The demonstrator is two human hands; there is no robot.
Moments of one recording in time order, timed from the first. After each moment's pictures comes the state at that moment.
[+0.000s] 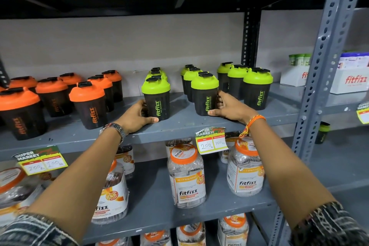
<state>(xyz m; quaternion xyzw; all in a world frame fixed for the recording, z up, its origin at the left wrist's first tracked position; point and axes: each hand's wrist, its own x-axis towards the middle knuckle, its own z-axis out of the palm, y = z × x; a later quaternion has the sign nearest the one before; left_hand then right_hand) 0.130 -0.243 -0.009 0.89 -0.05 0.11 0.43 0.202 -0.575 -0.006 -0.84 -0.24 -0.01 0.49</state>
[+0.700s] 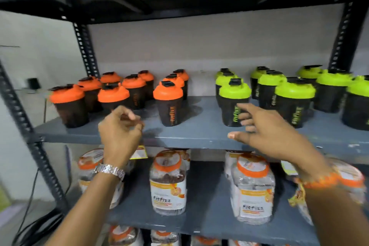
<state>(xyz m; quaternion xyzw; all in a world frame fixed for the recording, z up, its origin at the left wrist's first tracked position) -0.022 -0.102 -0.014 0.77 0.13 0.51 0.35 0.063 -0.428 0.023 -0.90 -0.30 -0.11 0.30</state>
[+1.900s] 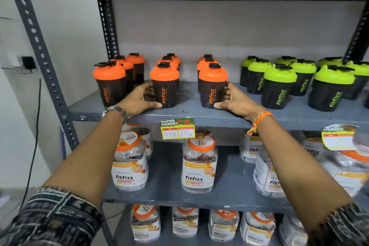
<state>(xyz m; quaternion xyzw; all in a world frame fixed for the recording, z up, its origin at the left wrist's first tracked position) 0.013 0.093 -0.008 0.87 -0.04 0.17 0.46 0.115 -0.234 -0.002 -0.82 -0.28 0.02 0.50</state>
